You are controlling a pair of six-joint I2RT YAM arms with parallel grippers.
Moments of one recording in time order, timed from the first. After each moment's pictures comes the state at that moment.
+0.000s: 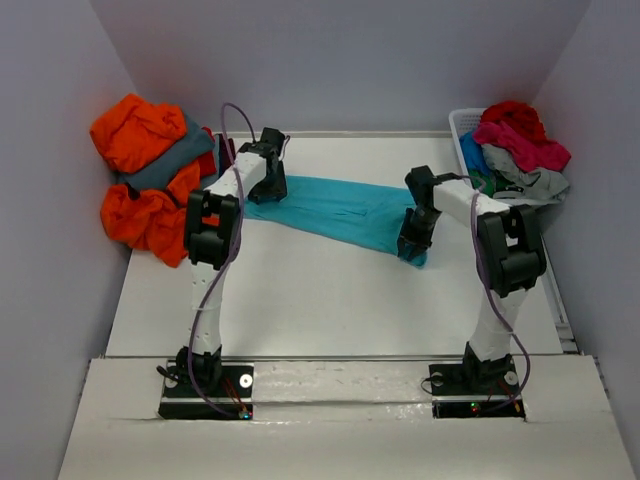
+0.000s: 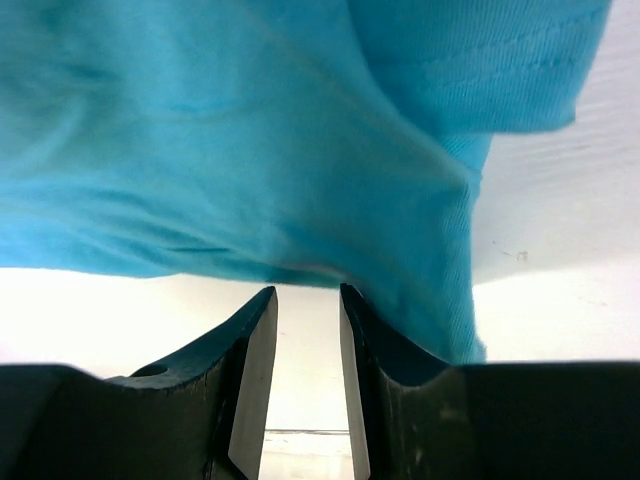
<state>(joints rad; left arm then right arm) -0.27 2.37 2.02 -0.84 -0.21 -0.39 0.26 1.96 1.39 -0.94 -0.10 0.65</state>
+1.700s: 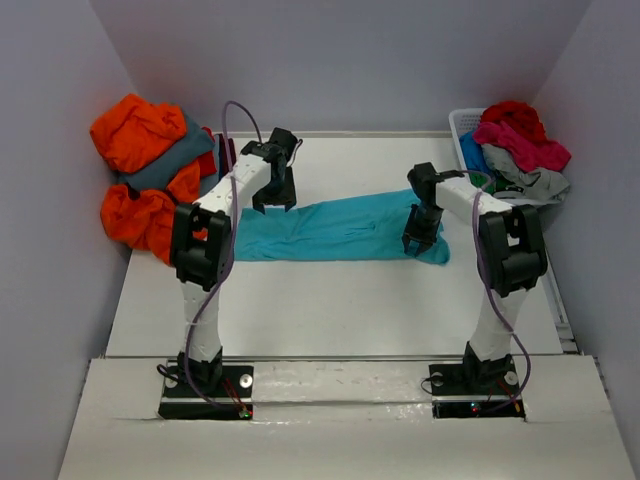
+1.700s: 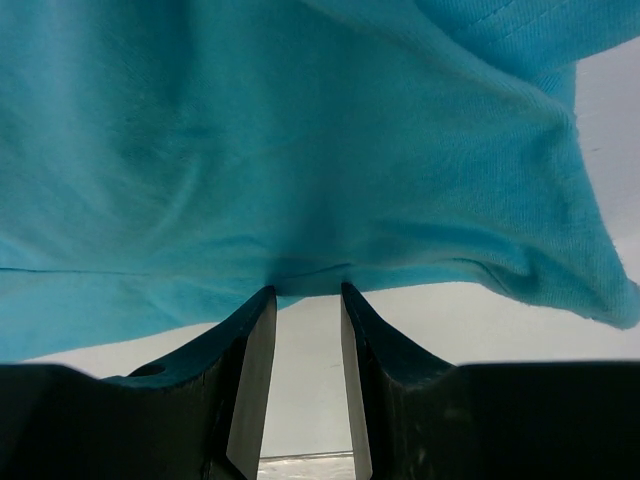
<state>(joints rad) -0.38 2.06 1.79 -0.98 -0.21 -0.49 0.24 1.94 1.42 -0.96 0.02 0.65</state>
